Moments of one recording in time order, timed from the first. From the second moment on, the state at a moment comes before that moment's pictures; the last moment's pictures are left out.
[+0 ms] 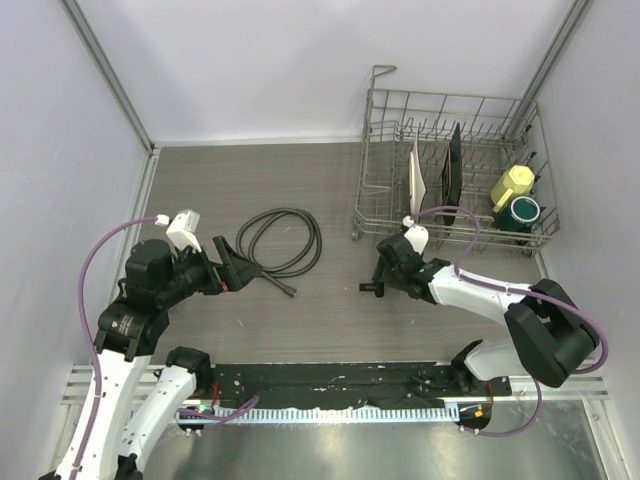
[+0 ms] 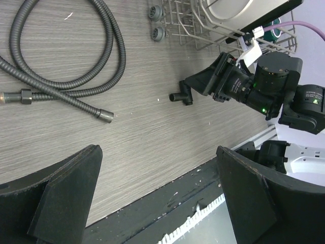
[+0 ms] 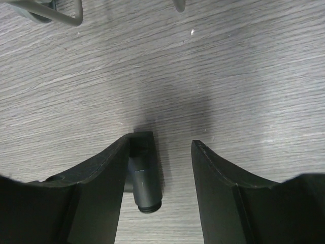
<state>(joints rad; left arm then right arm) -0.25 0.58 0.89 -0.77 0.38 -0.55 0.65 1.34 0.61 -0.21 0.38 0.82</state>
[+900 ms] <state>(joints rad) -0.25 0.58 0.85 -0.76 0.40 -0.58 0.69 1.45 0.66 -0.19 0.38 0.71</state>
